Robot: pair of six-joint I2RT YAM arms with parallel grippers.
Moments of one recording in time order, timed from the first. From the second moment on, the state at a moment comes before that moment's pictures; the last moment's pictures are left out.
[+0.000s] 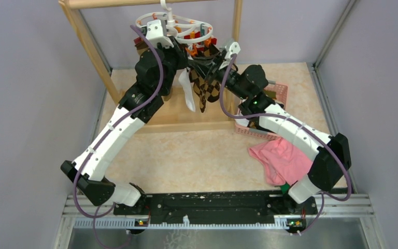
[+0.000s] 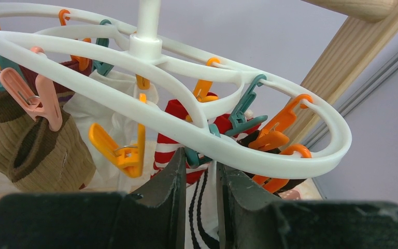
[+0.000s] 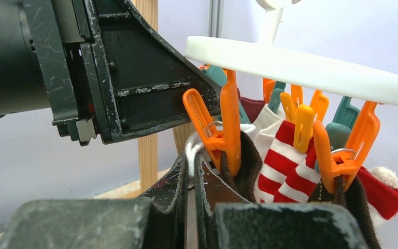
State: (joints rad) left arm -0.66 1.40 1.68 -0.17 -0.48 -0.31; right arm 0.72 1.55 1.39 0.58 -0.28 0.06
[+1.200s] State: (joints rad) left arm -0.66 1.40 1.68 -0.17 -0.48 -0.31; right arm 0.72 1.58 1.39 0.49 -0.32 -0.04
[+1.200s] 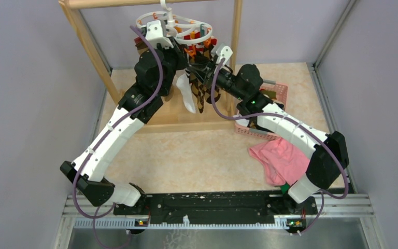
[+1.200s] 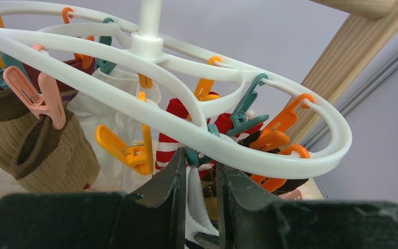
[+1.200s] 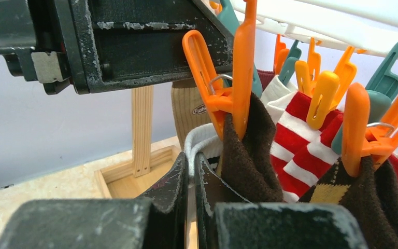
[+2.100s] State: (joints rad) left arm -0.66 1.40 1.67 -0.17 -0.46 -0.31; right arm 0.72 1.59 1.43 0.48 -0.36 -0.04
